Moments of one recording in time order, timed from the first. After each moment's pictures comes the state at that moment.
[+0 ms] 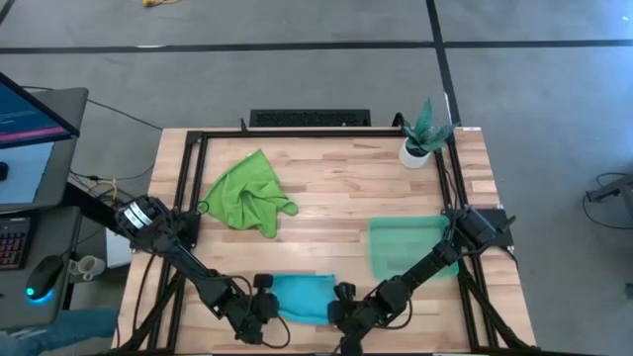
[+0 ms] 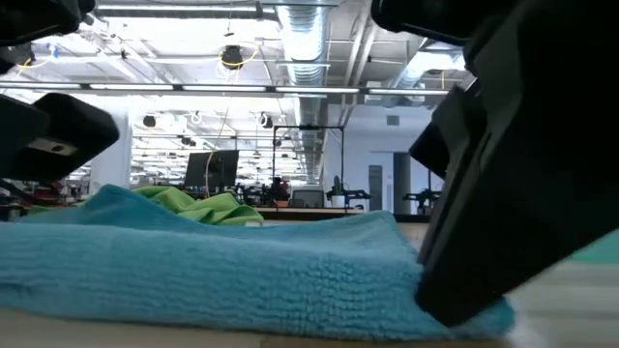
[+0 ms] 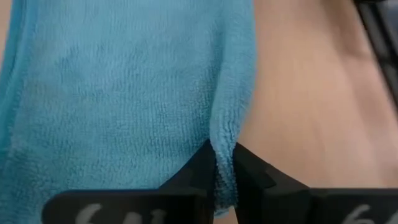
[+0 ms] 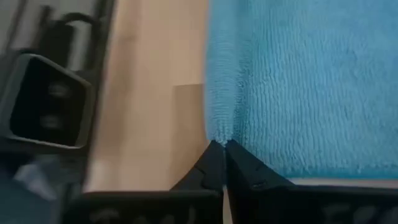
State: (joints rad) left arm -0.81 1.85 0.93 -0.13 -0.32 -0.63; right arm 0.68 2.12 1.29 -0.09 0.20 0.61
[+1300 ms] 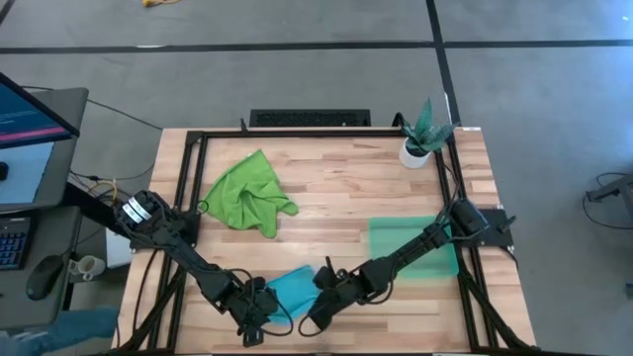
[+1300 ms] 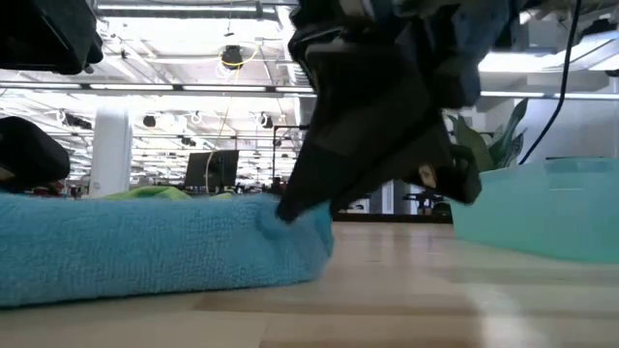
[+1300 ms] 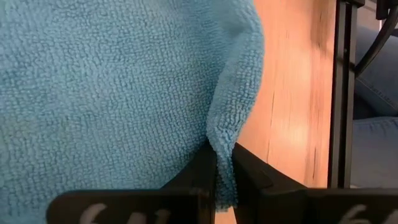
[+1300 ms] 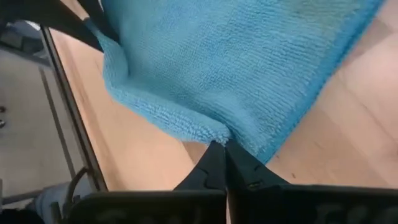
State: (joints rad) left arm -0.75 1.81 0.94 -0.17 -0.09 -0.90; right arm 0.52 2.10 1.38 -0.19 0.13 1.14
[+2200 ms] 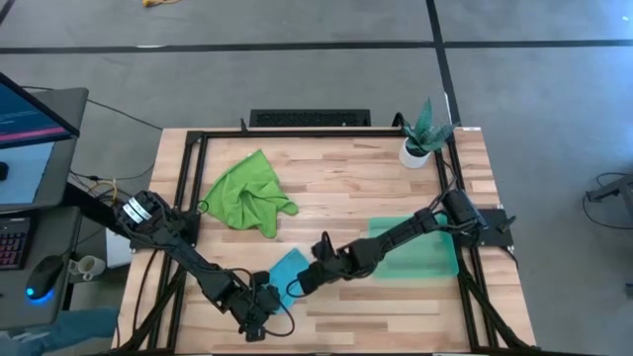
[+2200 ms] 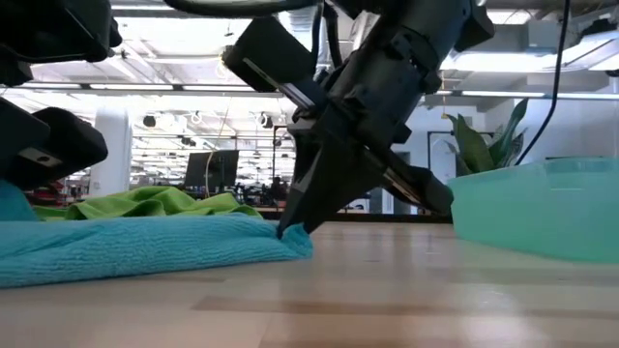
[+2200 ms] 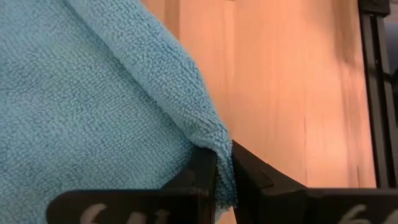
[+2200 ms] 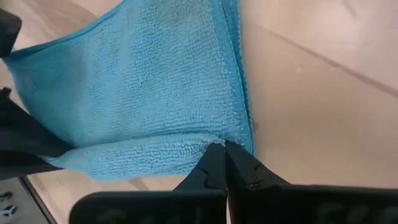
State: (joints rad) left arm -0.76 1.81 0.94 -0.17 -0.21 -0.78; right arm 0.36 2.11 1.37 -0.28 0.12 1.36
